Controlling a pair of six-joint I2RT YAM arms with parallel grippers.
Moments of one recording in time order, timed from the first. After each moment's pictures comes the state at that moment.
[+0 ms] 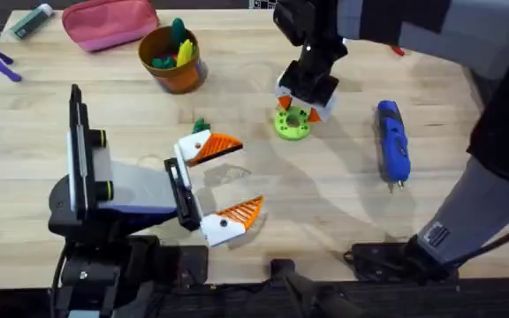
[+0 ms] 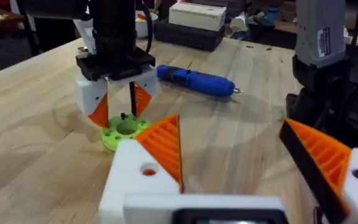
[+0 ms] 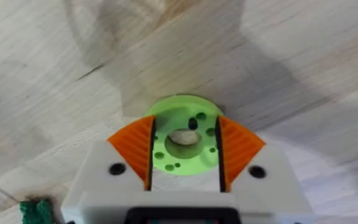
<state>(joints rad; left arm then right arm) -0.02 0.01 0.01 -0.13 1.19 0.04 0.50 2.00 1.55 -1.08 0.04 1.10</state>
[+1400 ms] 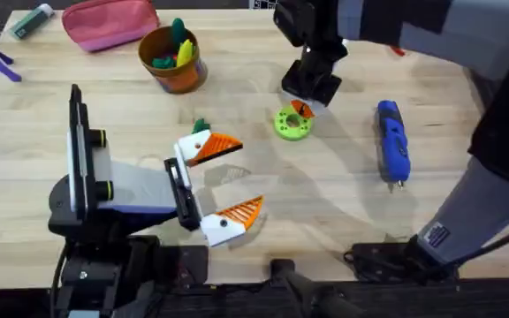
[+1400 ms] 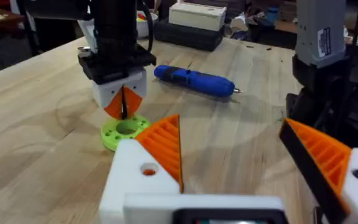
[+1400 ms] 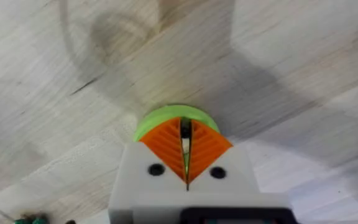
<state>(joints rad) -0.02 0.01 0.01 -0.13 1.19 0.04 0.50 2.00 1.55 -1.09 0.09 1.10</state>
